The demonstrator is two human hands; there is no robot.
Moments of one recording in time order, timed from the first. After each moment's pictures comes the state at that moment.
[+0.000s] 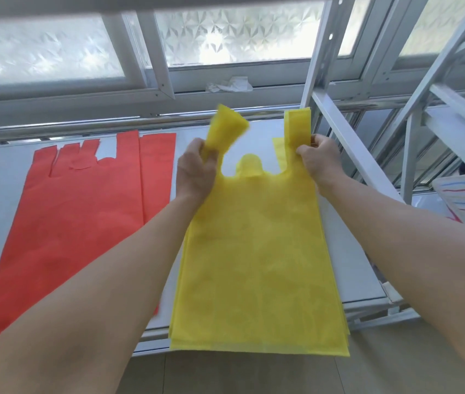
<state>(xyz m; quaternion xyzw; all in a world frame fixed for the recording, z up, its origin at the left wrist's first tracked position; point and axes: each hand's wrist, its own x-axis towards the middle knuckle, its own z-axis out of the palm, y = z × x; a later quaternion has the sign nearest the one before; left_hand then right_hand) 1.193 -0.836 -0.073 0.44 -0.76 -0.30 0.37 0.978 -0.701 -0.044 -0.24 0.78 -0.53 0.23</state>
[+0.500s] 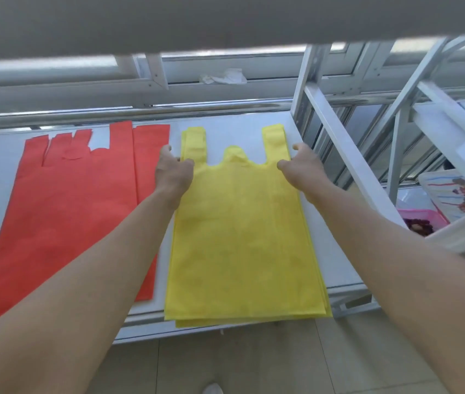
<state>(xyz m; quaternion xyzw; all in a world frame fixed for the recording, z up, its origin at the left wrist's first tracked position) 1.224 -0.824 -0.054 0.58 -0.64 -0.44 0.26 1.014 -0.678 -0.034 -0.29 0.86 -0.35 0.24</state>
